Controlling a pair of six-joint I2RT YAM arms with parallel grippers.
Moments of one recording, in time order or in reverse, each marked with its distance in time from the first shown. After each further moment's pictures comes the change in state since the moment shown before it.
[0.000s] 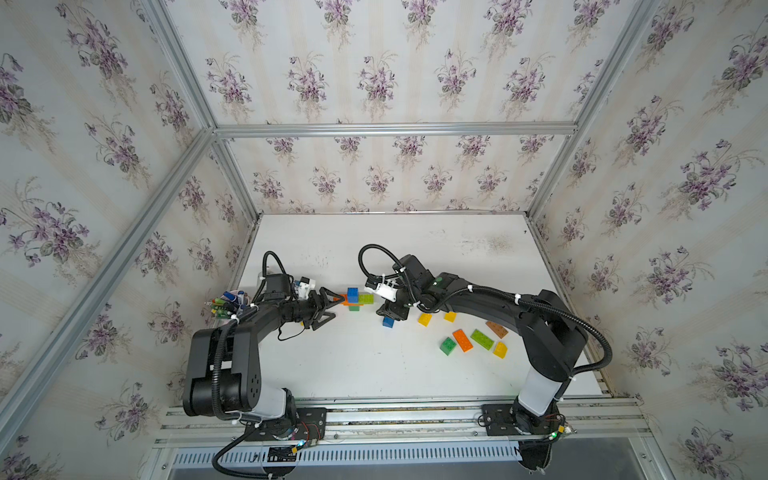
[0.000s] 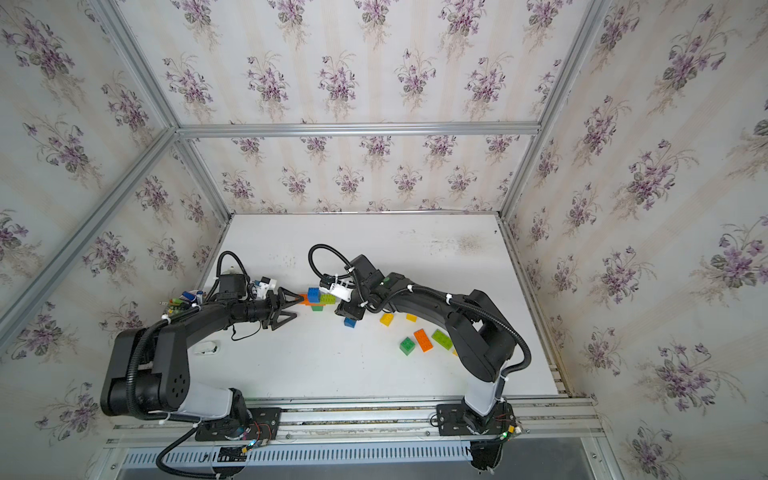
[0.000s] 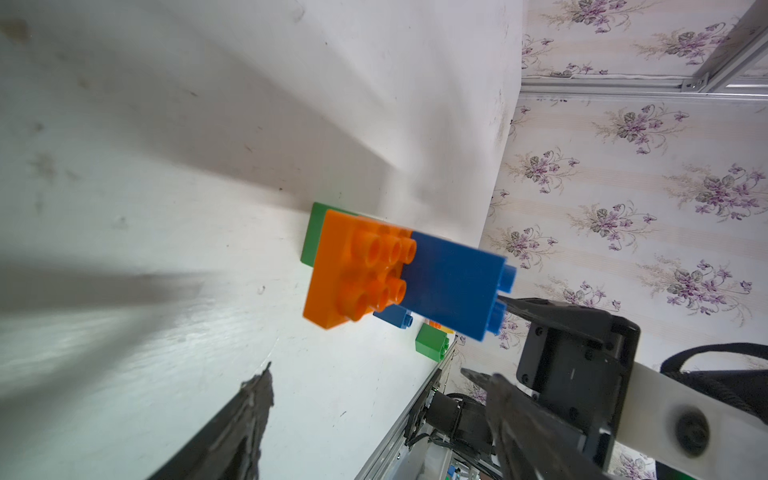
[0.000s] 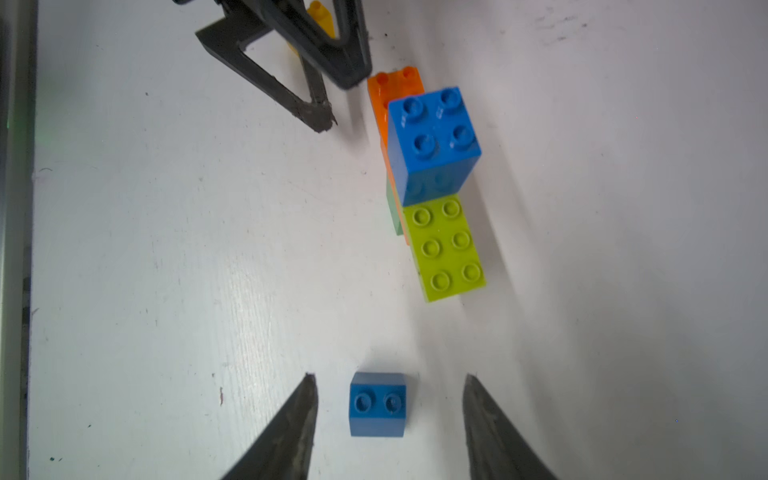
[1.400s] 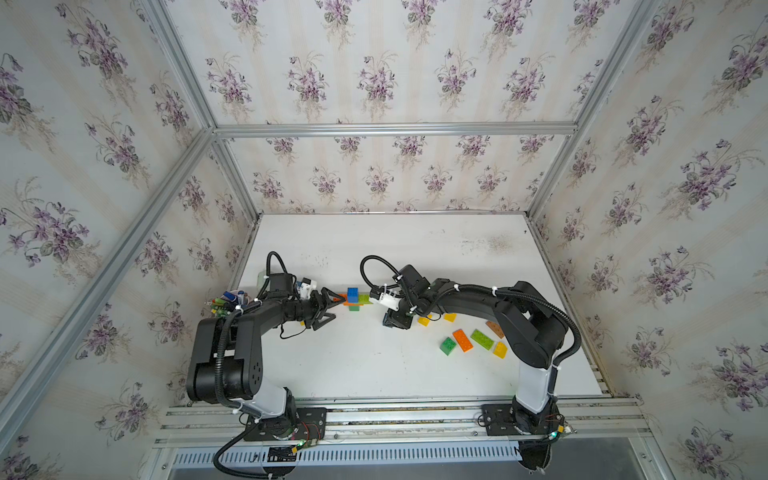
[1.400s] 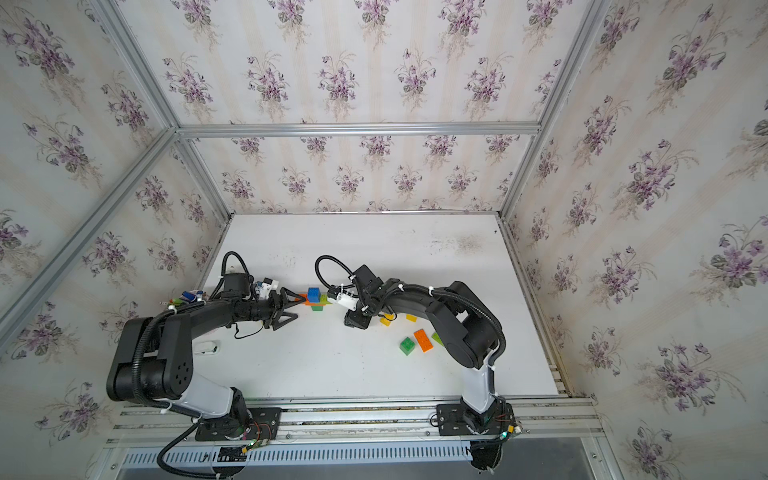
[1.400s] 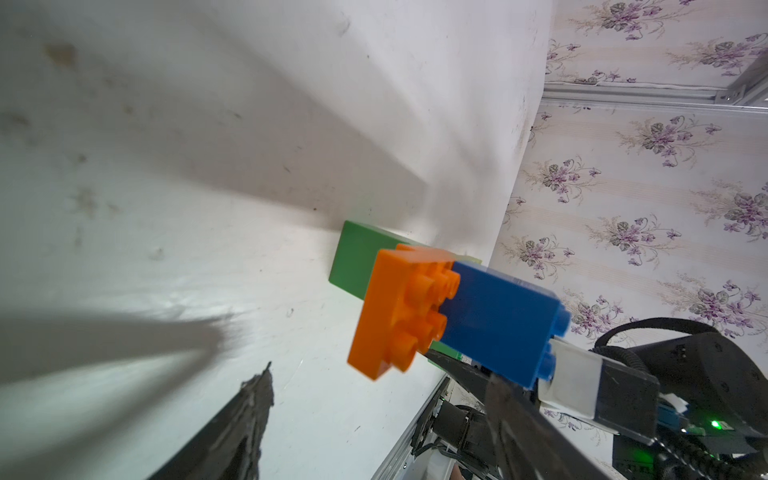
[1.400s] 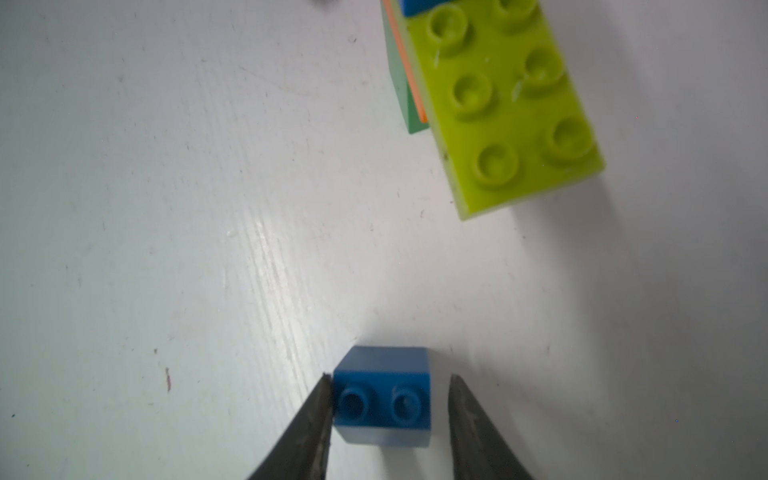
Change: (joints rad) left arm -0.004 0.081 0.023 0.026 -0.032 -0.006; right arm -0.020 0.151 -0.006 -0.010 -0.049 -0.001
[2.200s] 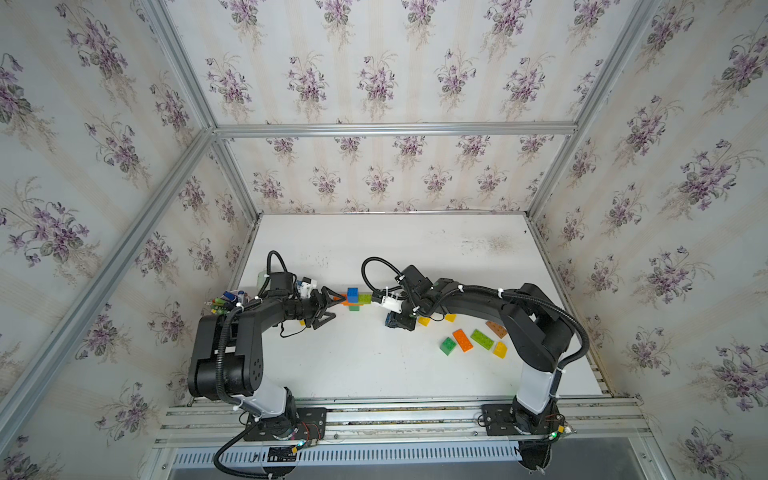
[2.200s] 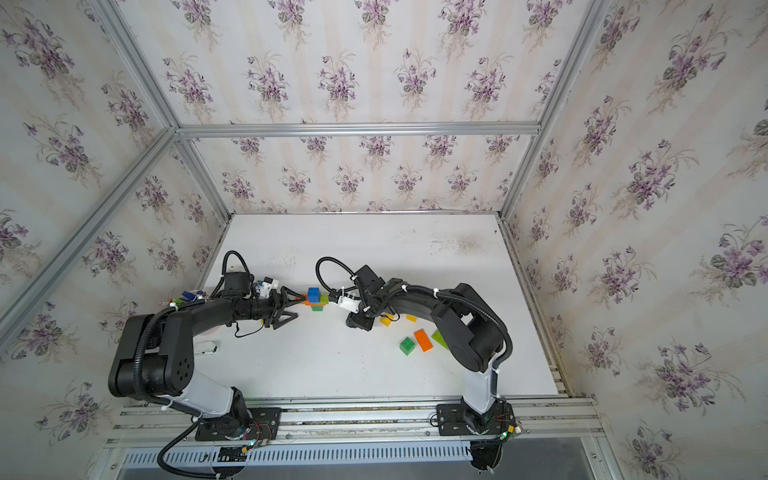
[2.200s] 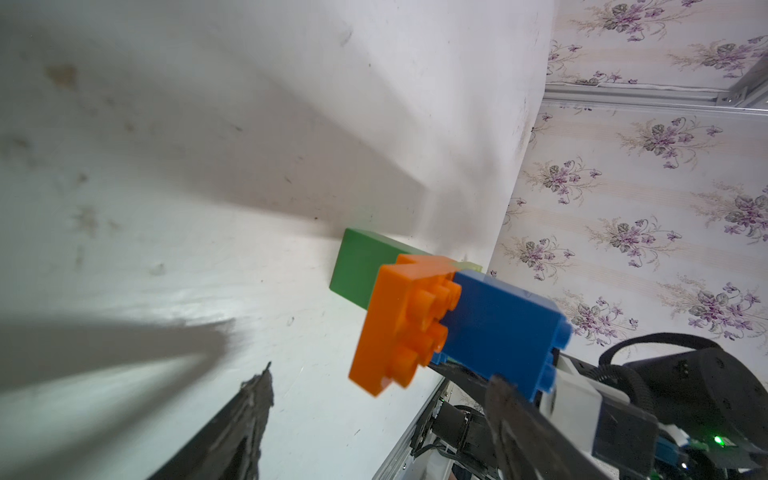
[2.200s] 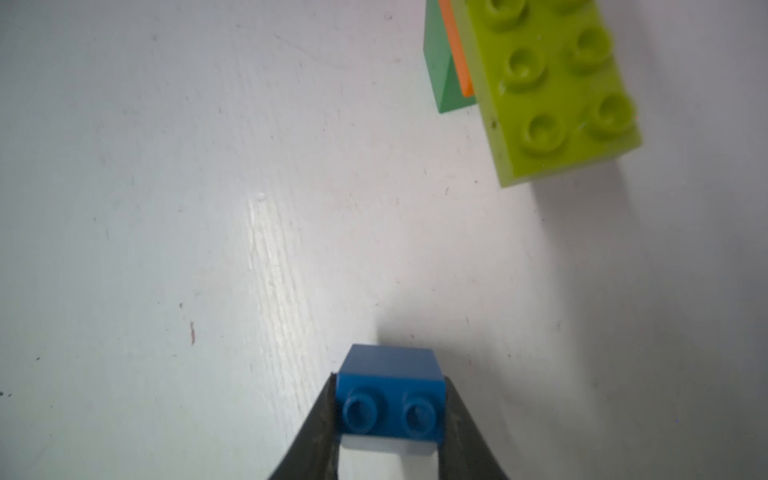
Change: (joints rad) left arm 0.005 0.021 0.021 -0.009 0.001 0.006; right arm 0.000 -0.087 -0.042 -0.040 -0.011 -0.112
